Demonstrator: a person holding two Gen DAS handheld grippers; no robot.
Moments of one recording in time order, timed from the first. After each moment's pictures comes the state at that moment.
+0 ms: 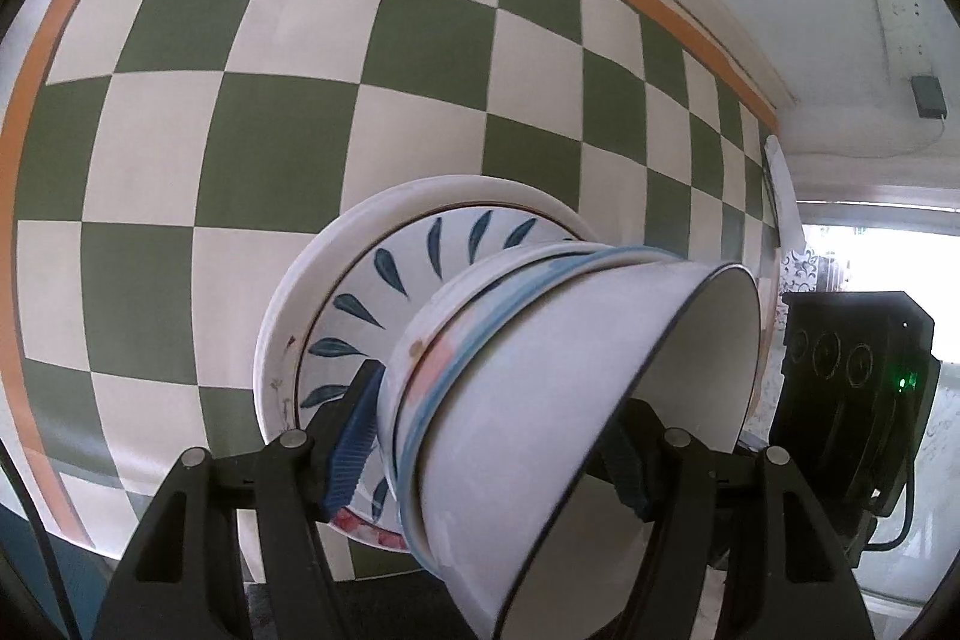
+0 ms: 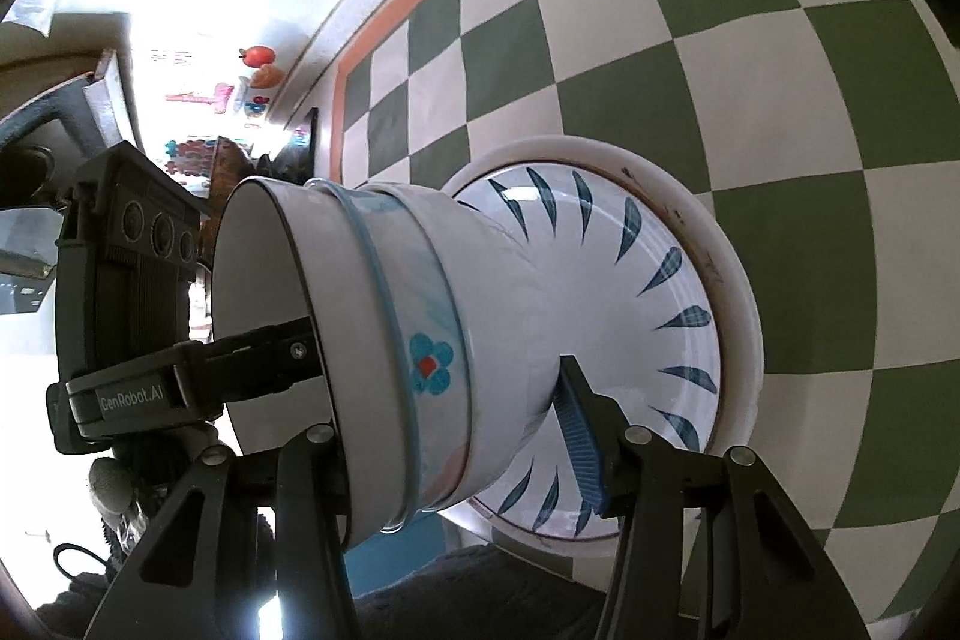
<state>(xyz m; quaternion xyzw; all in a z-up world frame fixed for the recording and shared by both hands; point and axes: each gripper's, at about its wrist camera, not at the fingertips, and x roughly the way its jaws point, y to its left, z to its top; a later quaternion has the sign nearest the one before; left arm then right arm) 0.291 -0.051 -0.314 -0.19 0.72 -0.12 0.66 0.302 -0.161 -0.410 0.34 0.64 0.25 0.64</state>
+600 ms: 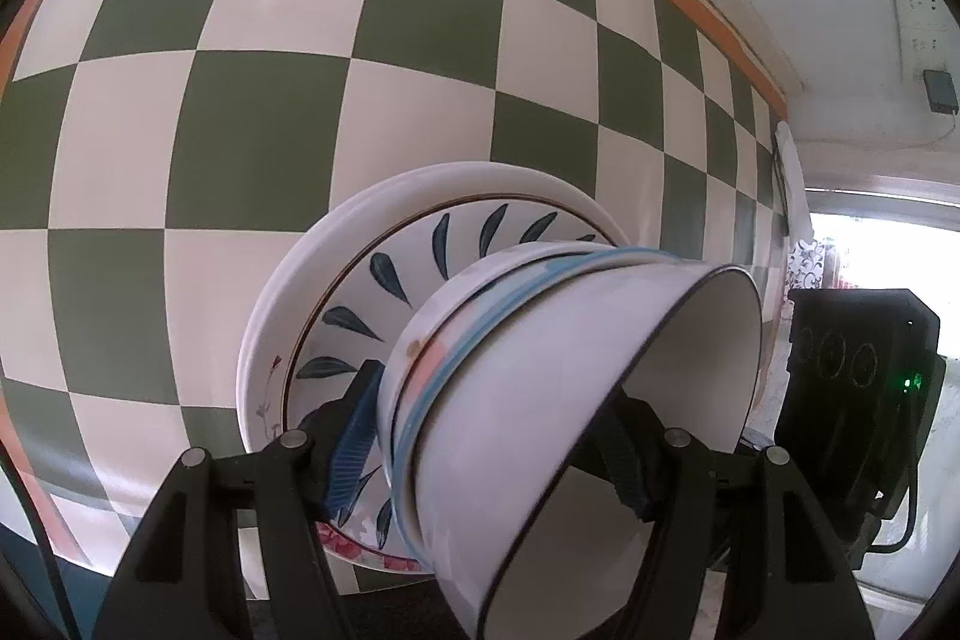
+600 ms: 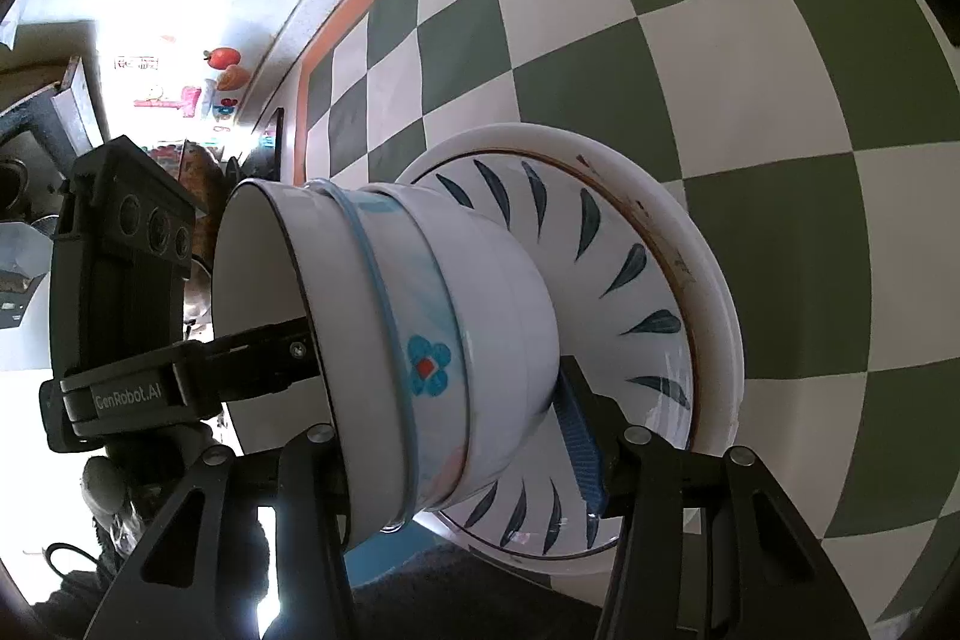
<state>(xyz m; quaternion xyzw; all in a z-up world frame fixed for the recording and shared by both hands) 0.293 -0.054 -0.337 -0.19 0.73 -0.14 0.64 0.302 -0.164 -0.425 0.33 0.66 0.22 0.64</state>
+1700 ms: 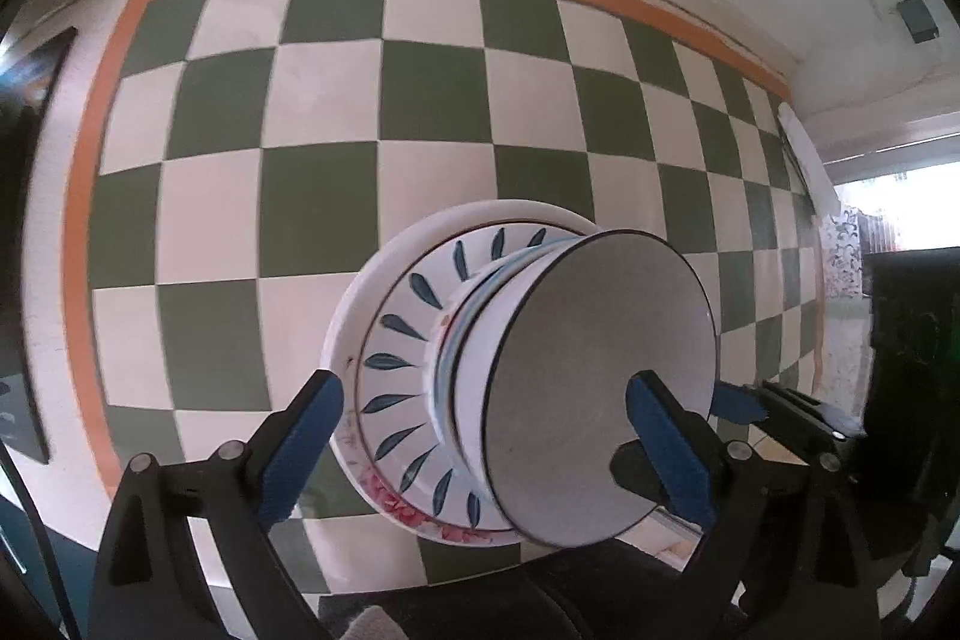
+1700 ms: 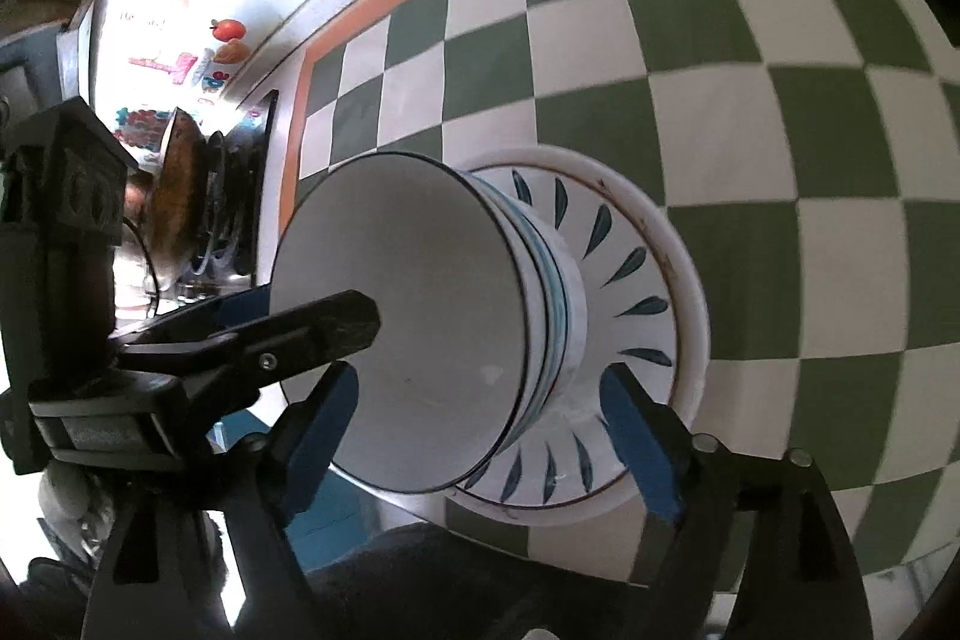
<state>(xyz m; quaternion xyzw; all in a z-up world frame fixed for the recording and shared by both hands) 0.277 -0.056 -0.280 -0.08 0.68 -0.11 0.72 0.286 -0.151 -0.359 0.23 0.66 0.19 0.69</state>
